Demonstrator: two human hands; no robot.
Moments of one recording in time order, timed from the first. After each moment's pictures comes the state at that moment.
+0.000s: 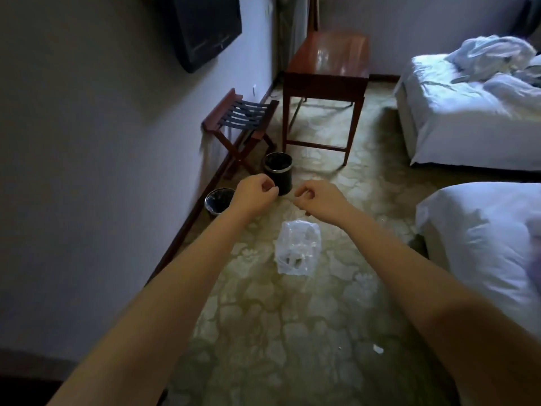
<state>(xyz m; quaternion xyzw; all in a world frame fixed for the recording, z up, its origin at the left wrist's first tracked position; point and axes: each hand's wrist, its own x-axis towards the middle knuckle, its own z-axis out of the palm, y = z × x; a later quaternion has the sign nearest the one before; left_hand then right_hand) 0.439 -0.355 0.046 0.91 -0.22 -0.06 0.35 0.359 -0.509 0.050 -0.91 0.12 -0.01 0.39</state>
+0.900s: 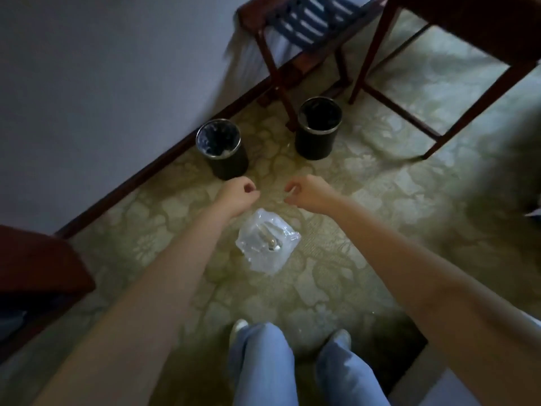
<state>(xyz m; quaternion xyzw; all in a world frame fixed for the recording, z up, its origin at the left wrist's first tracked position) 0.708 -0.661 -0.179 0.90 0.17 -0.17 0.37 0.740 -0.844 -0.154 -0.91 -0.13 0.29 0.27</state>
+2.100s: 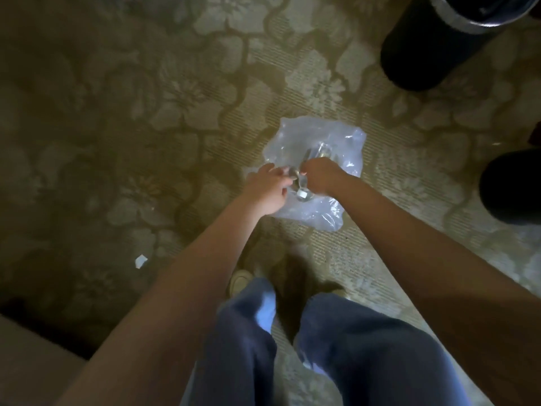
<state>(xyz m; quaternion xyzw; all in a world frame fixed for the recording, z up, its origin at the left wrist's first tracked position) 0.647 -0.748 -0.623 0.82 0.45 -0.18 0.30 0.797 -0.745 -0.621 -0.63 -0.65 0.37 -0.19</state>
